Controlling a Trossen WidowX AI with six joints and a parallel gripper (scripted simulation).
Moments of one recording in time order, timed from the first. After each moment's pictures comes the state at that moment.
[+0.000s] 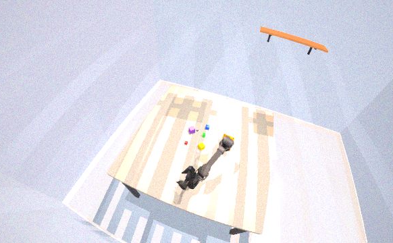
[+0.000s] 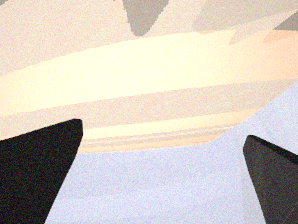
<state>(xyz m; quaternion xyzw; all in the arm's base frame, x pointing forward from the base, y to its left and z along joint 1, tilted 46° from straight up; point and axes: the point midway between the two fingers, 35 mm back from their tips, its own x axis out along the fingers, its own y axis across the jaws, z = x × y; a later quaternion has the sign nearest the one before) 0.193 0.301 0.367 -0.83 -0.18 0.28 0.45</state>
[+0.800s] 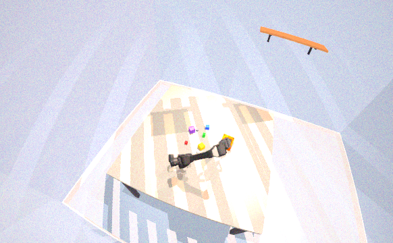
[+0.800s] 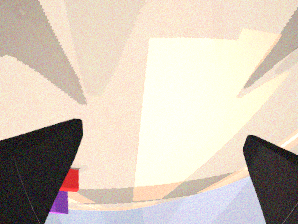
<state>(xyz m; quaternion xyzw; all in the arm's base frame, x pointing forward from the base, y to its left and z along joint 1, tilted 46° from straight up) 0.312 0.222 0.221 -0.65 0.17 0.45 0.59</state>
